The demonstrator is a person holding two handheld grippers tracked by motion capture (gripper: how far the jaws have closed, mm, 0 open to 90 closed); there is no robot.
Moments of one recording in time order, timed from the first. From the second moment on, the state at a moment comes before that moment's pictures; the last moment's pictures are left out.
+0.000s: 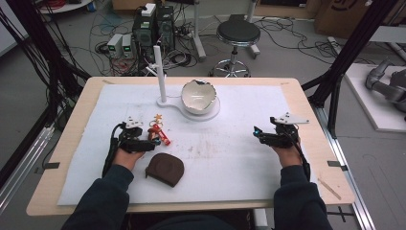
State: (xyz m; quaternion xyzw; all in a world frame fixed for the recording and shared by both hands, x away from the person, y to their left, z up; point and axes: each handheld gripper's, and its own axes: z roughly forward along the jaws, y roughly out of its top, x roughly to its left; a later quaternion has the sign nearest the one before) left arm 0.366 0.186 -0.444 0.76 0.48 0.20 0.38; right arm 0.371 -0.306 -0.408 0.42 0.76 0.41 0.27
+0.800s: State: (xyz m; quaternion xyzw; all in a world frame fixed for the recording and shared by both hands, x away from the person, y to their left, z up) left arm 0.369 0.208 -0.430 0.76 0.47 0.22 0.39; right arm 0.370 -0.305 -0.409 0.42 0.76 0.41 0.27
